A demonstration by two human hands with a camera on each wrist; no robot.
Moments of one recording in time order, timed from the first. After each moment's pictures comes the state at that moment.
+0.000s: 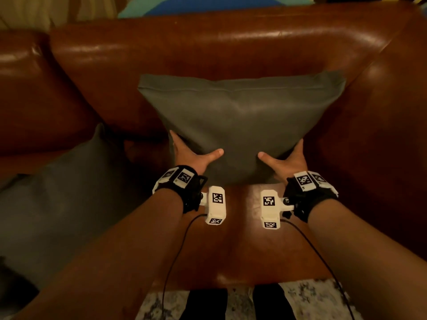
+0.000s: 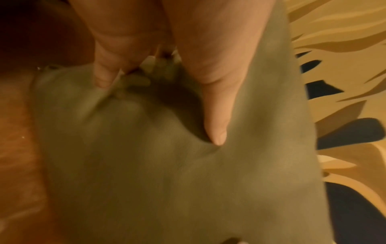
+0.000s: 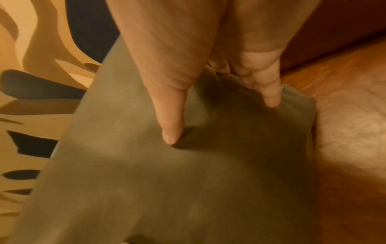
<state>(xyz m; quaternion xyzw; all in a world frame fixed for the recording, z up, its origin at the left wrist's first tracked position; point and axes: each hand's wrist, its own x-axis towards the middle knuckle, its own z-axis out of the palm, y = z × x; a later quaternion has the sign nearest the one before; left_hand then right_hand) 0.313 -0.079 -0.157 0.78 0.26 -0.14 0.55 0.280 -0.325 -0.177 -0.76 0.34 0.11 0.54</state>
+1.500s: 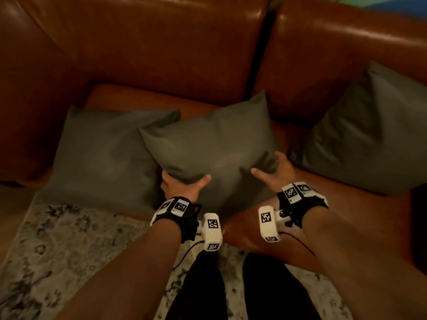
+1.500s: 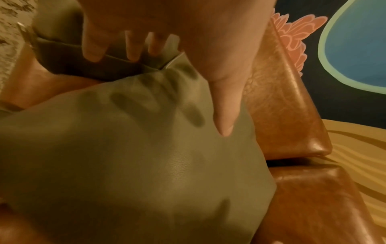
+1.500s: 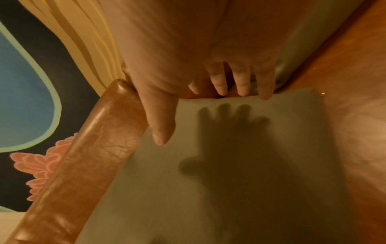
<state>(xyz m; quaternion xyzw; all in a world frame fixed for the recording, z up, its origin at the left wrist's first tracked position) 0.093 0.318 -0.133 0.68 0.56 -0.11 0.46 0.187 0.091 -0.134 -0.85 0.17 0.31 0.38</state>
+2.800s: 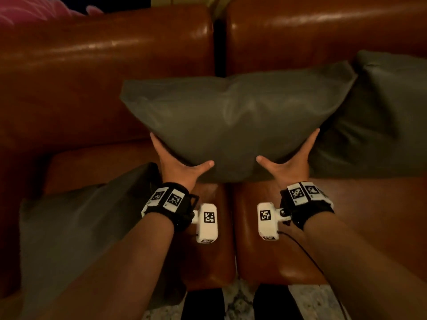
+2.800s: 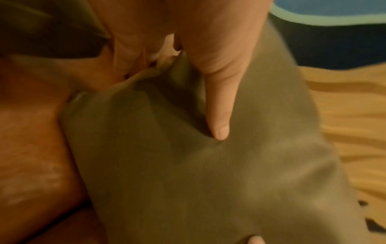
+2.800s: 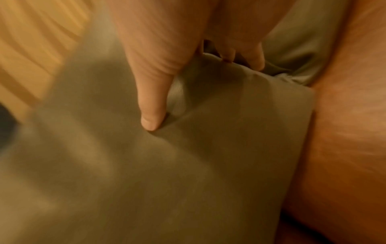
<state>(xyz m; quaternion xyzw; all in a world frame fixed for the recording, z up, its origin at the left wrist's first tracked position) 0.289 0.350 -0.157 0.80 0.24 -0.05 0.55 0.275 0.101 -0.183 -0.78 0.26 -0.01 0.57</state>
